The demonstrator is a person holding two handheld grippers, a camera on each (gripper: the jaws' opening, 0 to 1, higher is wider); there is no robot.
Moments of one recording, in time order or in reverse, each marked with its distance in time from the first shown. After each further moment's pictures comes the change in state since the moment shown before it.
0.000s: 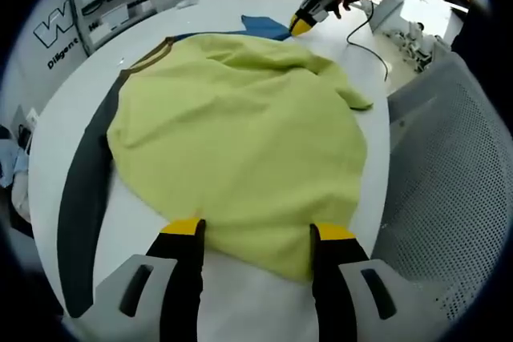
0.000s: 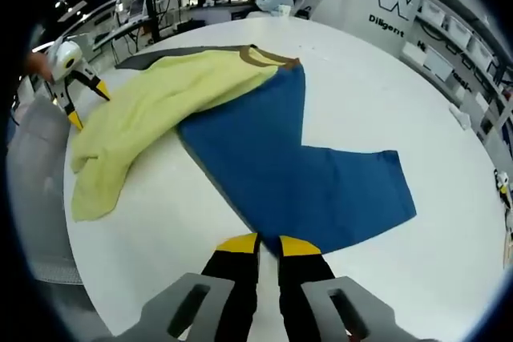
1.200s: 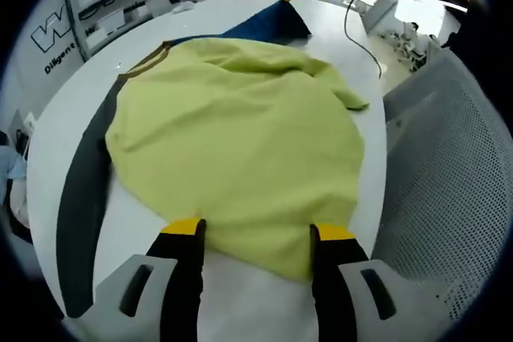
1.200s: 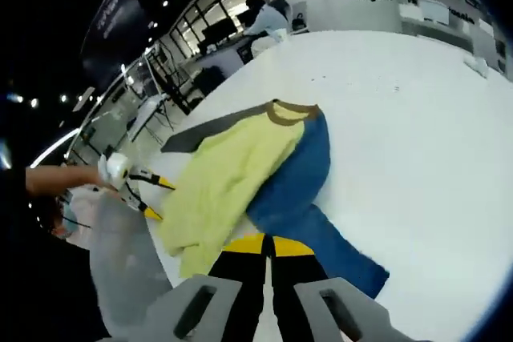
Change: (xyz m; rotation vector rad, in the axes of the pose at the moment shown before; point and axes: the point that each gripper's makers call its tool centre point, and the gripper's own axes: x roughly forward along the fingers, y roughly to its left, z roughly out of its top) left arm -0.001 -0.001 0.000 0.021 -0.027 -0.018; right arm -0.076 0.022 0.110 0.453 -0.178 0.394
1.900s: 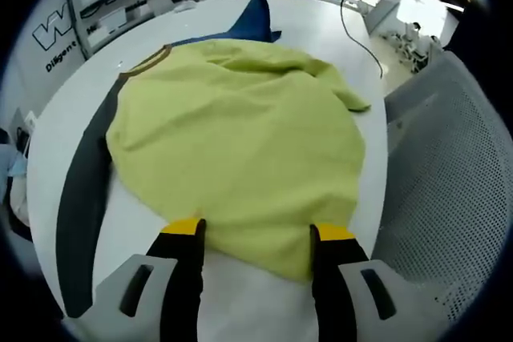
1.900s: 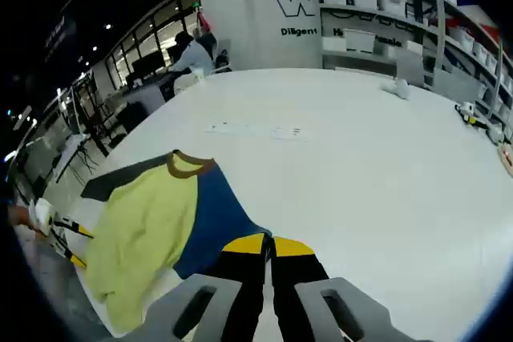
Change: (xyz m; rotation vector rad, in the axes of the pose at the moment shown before) left arm 0.001 0.000 0.001 -0.006 0.008 0.003; right arm -0.022 -0.108 0.030 -0.123 -0.150 -0.529
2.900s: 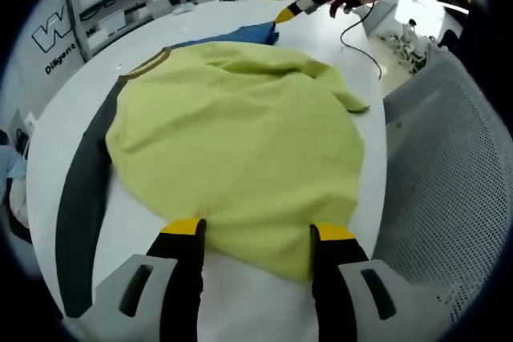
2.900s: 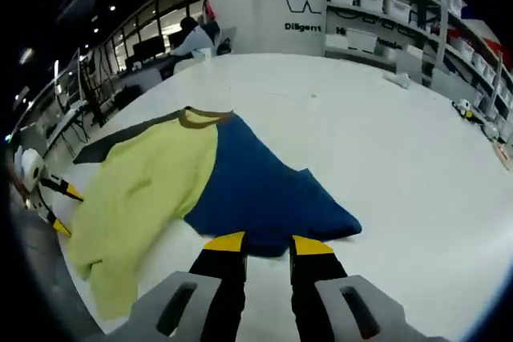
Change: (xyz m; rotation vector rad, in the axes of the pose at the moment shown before) left arm 0.001 0.000 0.001 0.004 -0.018 -0.003; right arm 0.014 0.057 -0.086 0.054 0.036 -0.003
